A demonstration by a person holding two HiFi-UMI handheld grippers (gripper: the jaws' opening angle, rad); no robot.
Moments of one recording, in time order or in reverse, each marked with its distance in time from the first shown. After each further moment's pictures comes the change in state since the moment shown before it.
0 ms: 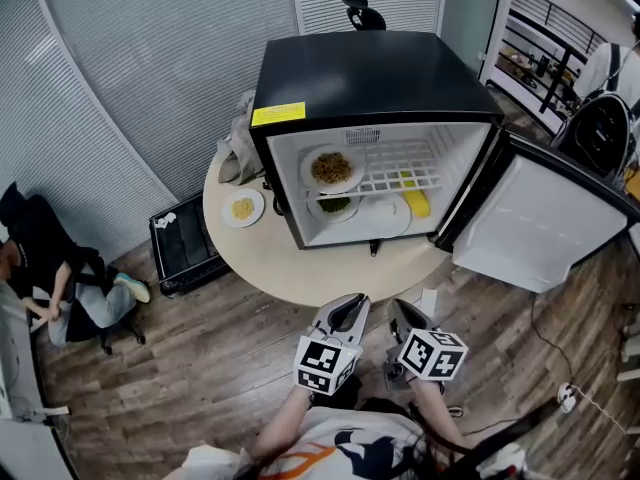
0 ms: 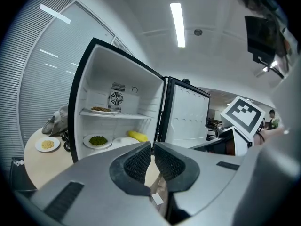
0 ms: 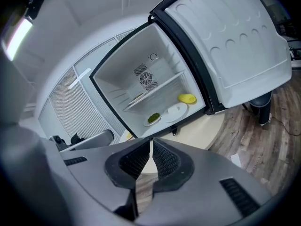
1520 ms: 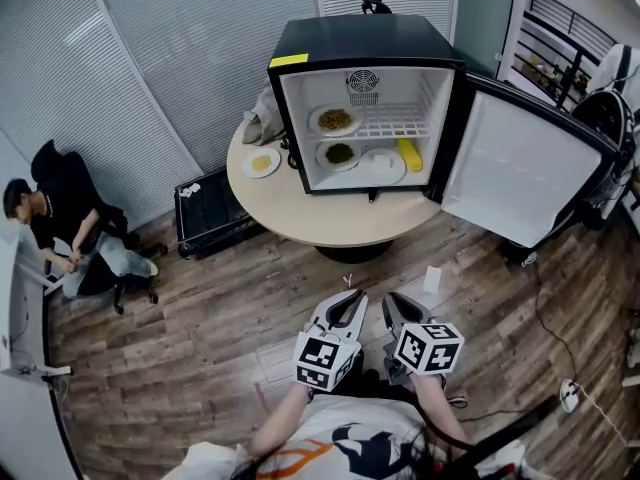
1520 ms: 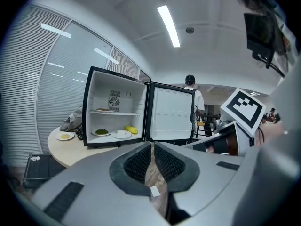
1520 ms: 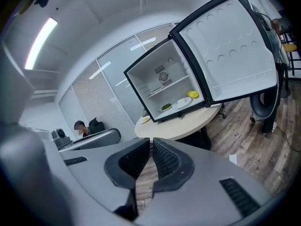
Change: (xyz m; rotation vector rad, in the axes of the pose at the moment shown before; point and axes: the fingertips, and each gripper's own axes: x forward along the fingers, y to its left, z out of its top) left arm -0.109 -0.134 -0.046 0.035 -0.009 0.117; right arm -0.143 0.012 -0.083 -0.168 0.059 0.143
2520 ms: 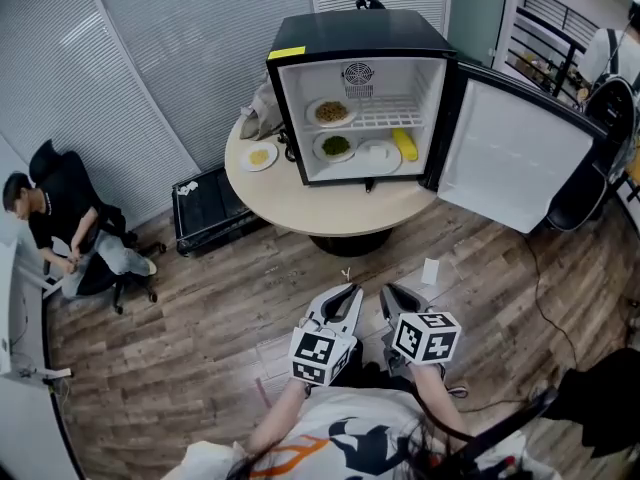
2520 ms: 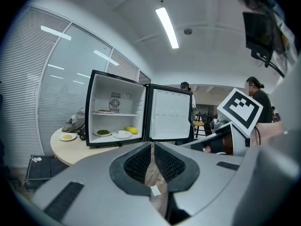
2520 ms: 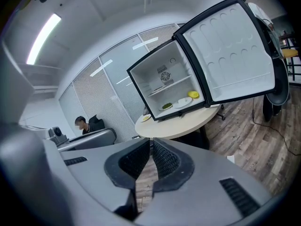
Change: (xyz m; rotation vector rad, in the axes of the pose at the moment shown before) left arm -0.023 -0.004 -0.003 0.014 -0.013 0.007; right arm -0.008 0.009 -0.010 -0.039 0.002 -0.012
